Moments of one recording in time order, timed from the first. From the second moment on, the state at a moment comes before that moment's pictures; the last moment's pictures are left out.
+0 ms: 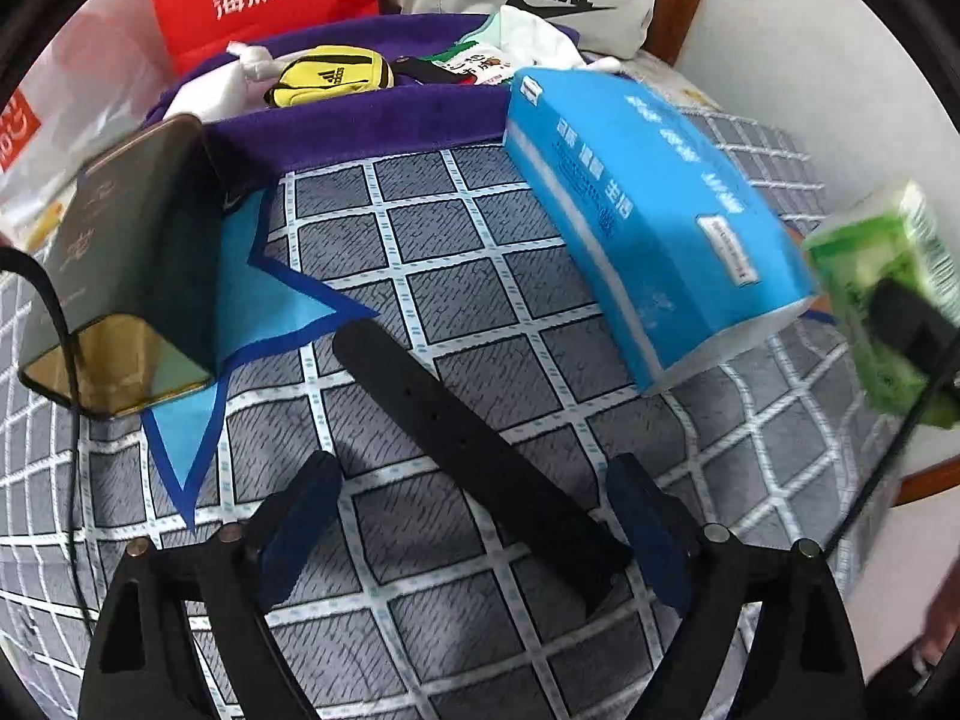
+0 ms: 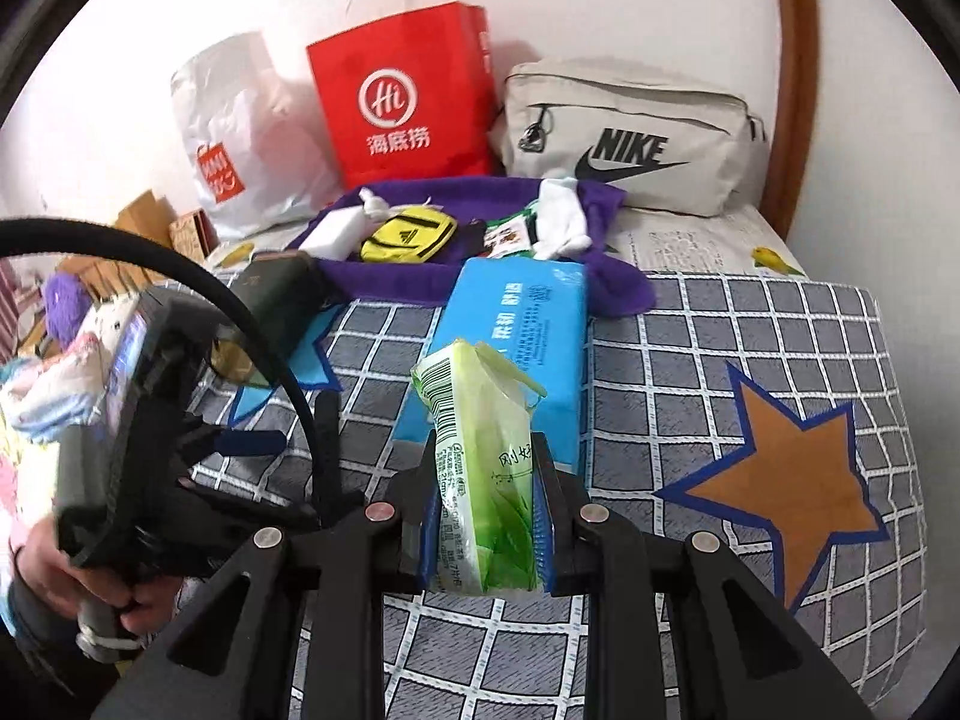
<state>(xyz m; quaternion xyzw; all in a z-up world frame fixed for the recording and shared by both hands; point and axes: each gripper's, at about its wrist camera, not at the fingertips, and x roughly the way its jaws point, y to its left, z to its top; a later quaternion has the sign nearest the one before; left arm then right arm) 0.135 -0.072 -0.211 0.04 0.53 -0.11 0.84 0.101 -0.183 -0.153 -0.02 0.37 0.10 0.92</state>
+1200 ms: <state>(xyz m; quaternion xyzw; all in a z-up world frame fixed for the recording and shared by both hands) 0.142 -0.057 -0.200 0.05 0.51 -0.13 0.85 0.102 -0.205 -0.165 0.02 0.36 0.12 0.92</state>
